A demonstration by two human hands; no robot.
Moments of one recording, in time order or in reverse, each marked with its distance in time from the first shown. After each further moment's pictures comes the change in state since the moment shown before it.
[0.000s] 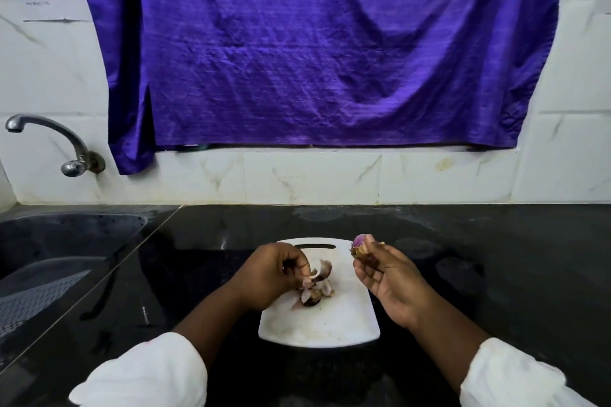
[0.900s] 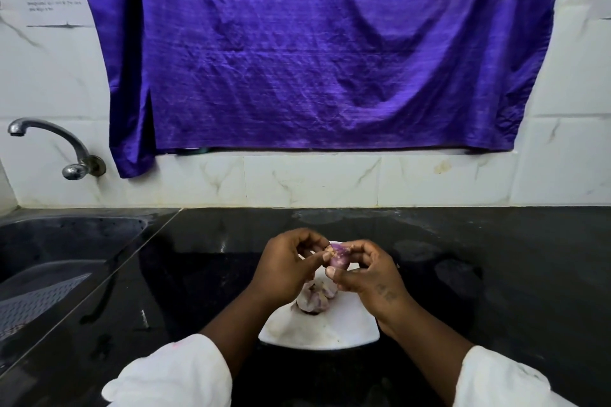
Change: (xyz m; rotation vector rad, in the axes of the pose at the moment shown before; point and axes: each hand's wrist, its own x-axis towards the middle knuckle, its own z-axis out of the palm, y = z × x) left_hand 0.007 0.037 0.025 -0.171 0.284 0.036; right_hand -0.007 0.021 0.014 -0.534 -0.100 -0.350
